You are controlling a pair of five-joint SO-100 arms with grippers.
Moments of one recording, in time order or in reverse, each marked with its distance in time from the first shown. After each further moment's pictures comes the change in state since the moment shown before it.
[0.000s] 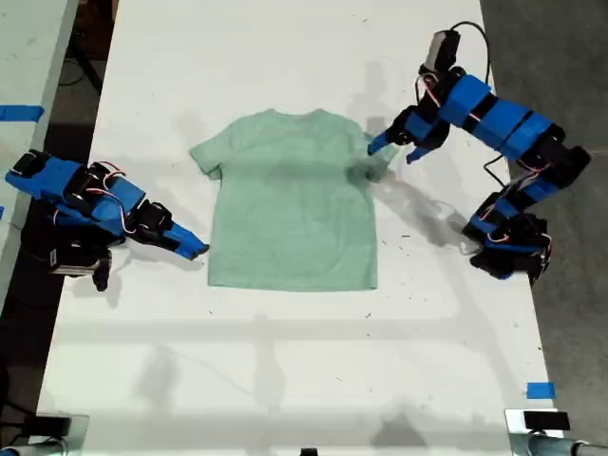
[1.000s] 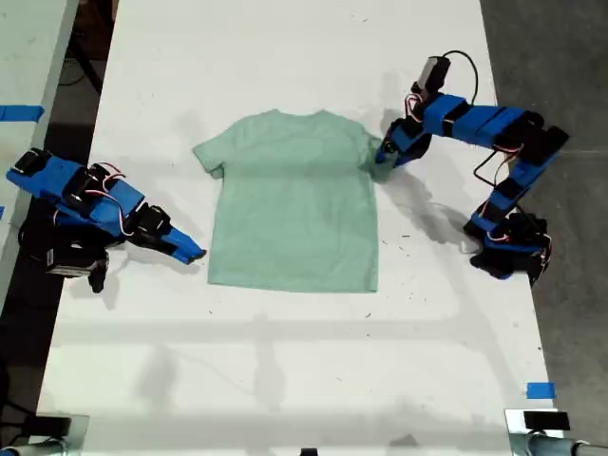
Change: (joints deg) arm 0 2.3 0.0 0.0 1.3 -2.4; arm 1 4.9 -17.2 12.0 -32.8 0.5
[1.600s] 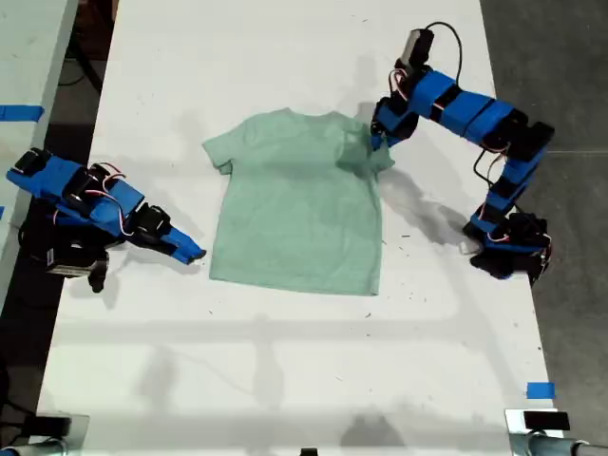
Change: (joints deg) arm 0 0.2 0.0 0.0 0.1 -0.4; arm 1 -5.2 -2.9 -30.6 23.1 0.3
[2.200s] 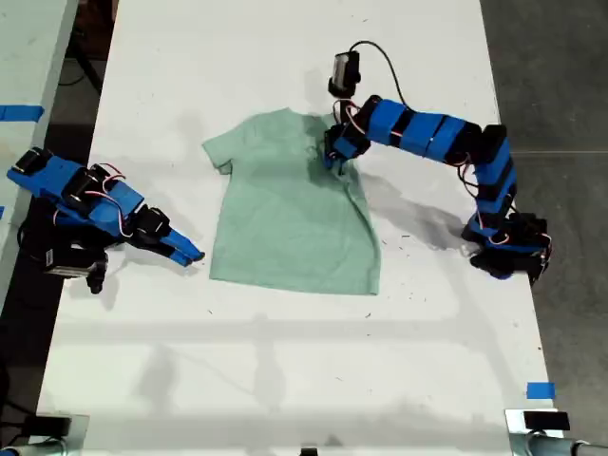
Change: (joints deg) arm 0 1.1 0.0 0.0 1.4 -1.0; arm 1 -14.4 -22.2 -17.5 -11.9 -12.2
